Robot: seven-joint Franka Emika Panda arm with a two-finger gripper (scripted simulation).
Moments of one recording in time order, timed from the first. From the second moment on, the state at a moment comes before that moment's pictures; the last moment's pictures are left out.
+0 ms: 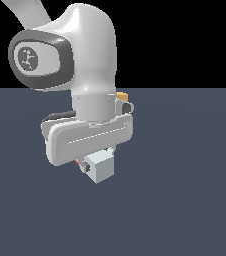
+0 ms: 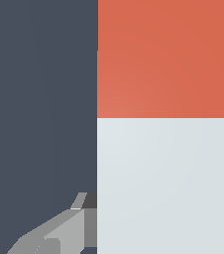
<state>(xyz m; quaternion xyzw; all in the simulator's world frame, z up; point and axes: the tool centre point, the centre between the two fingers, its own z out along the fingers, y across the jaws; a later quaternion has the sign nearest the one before) -0.038 -0.037 0.026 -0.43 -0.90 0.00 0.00</state>
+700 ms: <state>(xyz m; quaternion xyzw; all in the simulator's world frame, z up) -0.046 -0.001 0.041 -0.53 -0.85 0.00 0.00</state>
